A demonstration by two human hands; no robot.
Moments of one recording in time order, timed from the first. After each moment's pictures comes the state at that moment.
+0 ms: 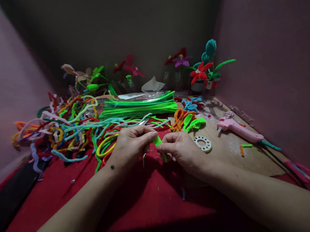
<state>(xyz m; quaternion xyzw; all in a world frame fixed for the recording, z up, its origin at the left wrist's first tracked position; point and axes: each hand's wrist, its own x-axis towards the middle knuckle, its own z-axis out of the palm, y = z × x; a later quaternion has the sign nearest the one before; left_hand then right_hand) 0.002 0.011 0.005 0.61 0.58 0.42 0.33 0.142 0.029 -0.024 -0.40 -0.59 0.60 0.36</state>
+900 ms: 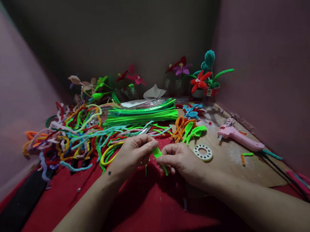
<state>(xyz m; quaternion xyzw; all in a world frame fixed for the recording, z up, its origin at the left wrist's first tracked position) -0.014 0.017 0.003 0.60 0.53 0.38 0.48 0.144 0.028 -0.025 -0.33 -0.59 0.66 0.31</state>
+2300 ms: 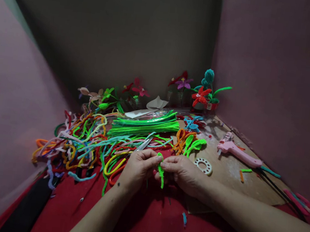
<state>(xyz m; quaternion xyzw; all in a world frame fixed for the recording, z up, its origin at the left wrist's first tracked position) -0.004 0.019 -0.003 0.46 0.50 0.44 0.59 0.142 0.037 -0.036 -0.25 -0.44 0.80 0.33</state>
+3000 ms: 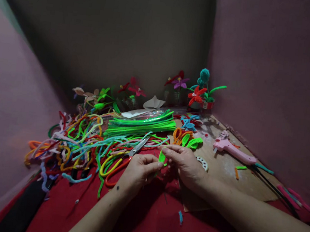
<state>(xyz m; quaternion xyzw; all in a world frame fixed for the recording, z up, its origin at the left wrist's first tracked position) 0.005 0.013 -0.002 0.53 0.54 0.36 0.55 0.146 0.042 -0.021 -0.31 -0.44 0.70 0.48</state>
